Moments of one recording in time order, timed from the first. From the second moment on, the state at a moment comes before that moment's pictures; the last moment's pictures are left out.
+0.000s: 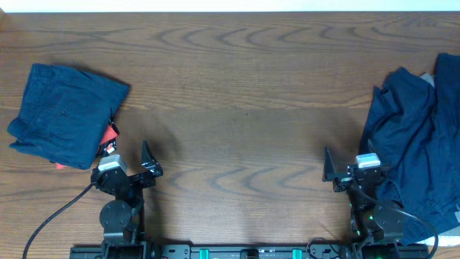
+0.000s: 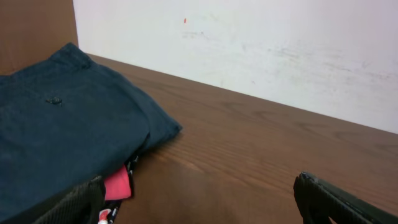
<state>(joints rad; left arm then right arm) 0.01 0.01 0.02 -0.11 -0.17 -0.22 0.09 0.01 0.01 -0.07 -0.03 -0.12</state>
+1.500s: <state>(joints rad) 0.01 0.01 0.02 -0.11 -0.17 -0.22 0.09 0.01 0.01 -0.07 -0.03 -0.12</state>
